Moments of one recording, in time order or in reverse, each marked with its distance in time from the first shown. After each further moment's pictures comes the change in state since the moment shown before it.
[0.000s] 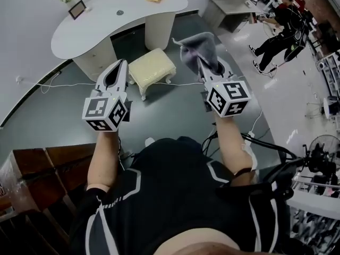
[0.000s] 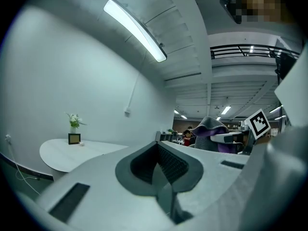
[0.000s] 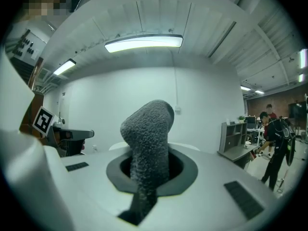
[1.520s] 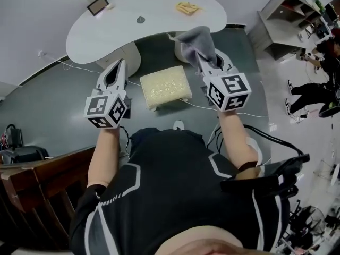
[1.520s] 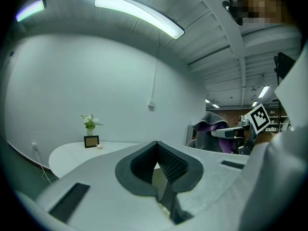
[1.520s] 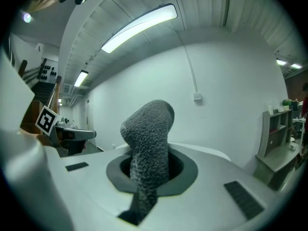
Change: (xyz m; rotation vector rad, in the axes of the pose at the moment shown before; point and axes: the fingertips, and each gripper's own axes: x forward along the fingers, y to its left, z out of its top) left arm 0.240 0.077 -0.010 0.041 0.077 0.389; right arm 0.284 -0.168 0.003 0.023 0.041 0.409
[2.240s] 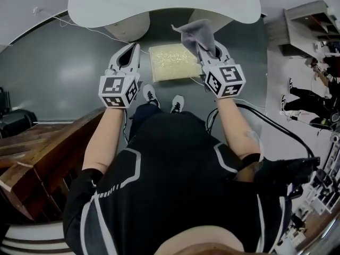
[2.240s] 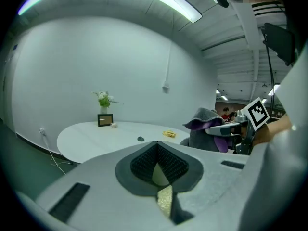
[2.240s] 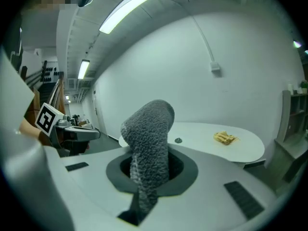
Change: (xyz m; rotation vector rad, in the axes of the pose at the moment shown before) left arm 0.028 0.125 -0.115 -0.057 0.149 0.065; right arm 0.152 0.064 -0.113 0.027 0.164 0.129
